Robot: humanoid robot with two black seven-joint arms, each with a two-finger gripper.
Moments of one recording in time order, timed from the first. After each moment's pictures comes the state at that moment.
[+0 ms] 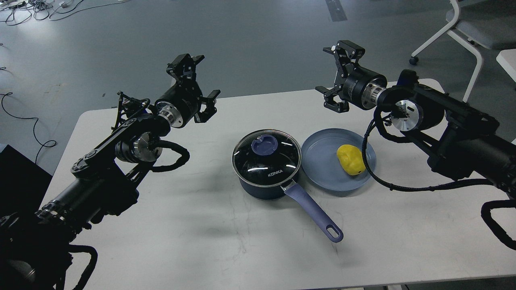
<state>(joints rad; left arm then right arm) -0.87 0.23 -0.65 -0.81 0.17 -0.10 -0.11 0.89 -0.26 0.62 0.86 -0.14 0.08 -0.05</state>
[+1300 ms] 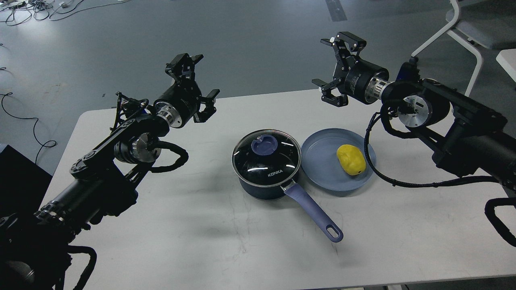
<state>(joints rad) -0.87 0.23 -0.65 -0.81 0.17 -0.11 -0.12 0.89 -0.27 0.66 0.86 -0.14 0.17 -0.04</state>
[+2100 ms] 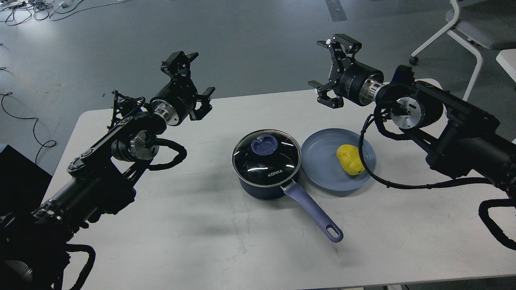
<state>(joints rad) -0.88 0.24 -0.66 -0.81 0.18 -0.07 -0.12 0.89 -0.25 0.66 0.86 -0.14 0.13 -0.04</state>
